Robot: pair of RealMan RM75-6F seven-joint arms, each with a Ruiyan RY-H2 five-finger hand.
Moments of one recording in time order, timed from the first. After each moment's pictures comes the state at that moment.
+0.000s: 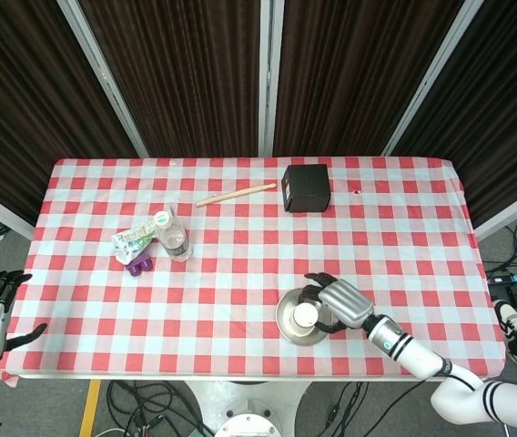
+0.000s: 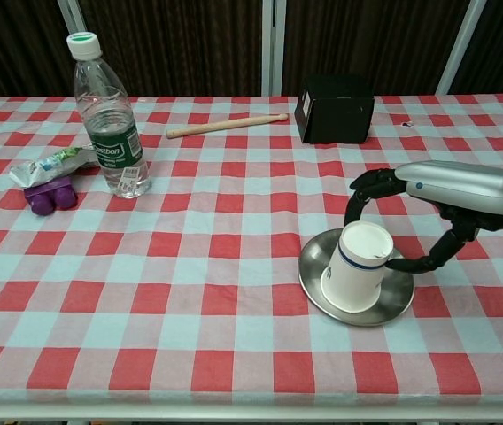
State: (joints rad) left arm -0.03 -1.20 -0.05 -1.59 1.47 1.55 0.01; right arm 0.67 -1.42 -0.07 -1.41 -1.67 0.96 0.29
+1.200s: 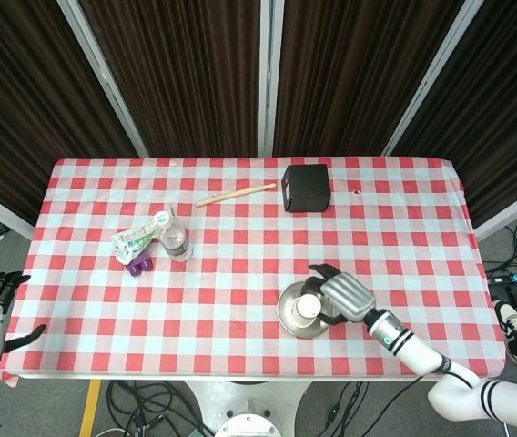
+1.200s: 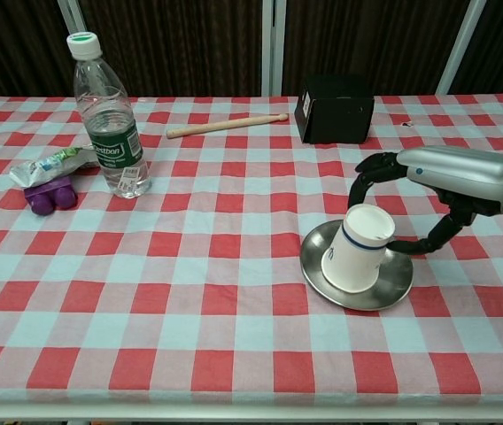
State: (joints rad) left arm -0.02 -1.20 -0.05 -1.58 1.48 1.56 0.01; right arm 0.67 -1.44 -0.03 -1.37 -1.60 0.97 0.22
